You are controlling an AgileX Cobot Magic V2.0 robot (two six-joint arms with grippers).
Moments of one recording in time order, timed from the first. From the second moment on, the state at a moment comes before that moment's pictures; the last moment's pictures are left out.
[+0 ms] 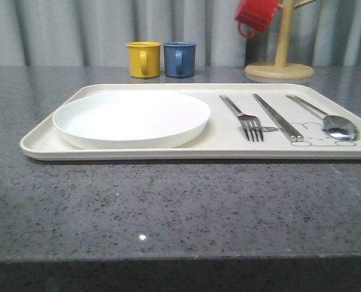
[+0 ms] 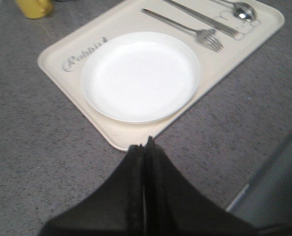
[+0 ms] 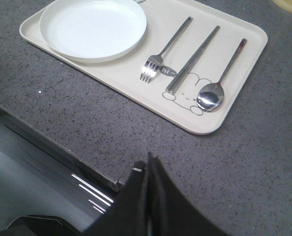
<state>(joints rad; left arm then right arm) -0.69 0.60 -0.83 0.08 0.86 0.03 0.38 0.41 -0.83 0.12 1.05 -0.14</state>
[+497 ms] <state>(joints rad) -0.18 0.07 -0.17 -0.03 0.26 0.03 0.38 0.41 -0.83 0.12 1.05 -0.14</state>
